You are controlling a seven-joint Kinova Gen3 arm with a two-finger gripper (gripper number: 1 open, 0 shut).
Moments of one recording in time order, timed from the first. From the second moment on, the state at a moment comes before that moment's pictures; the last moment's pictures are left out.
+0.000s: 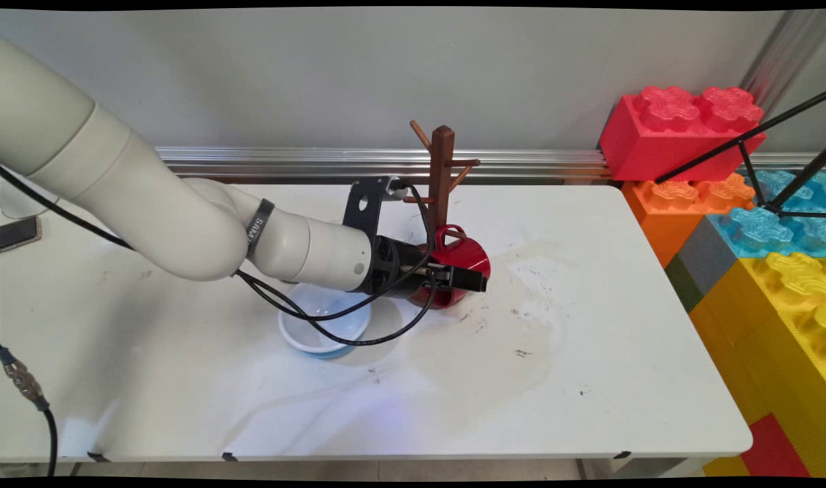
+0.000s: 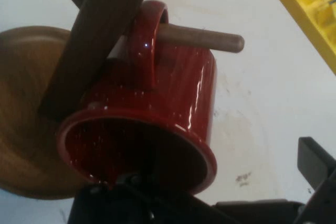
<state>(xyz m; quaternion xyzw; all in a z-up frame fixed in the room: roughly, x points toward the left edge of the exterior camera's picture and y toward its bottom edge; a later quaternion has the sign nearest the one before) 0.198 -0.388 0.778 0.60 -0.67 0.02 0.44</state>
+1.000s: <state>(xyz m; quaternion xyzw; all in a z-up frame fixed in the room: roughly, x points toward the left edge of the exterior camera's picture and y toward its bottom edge) 0.196 -0.394 0.771 0.61 -0.66 0.01 0.44</state>
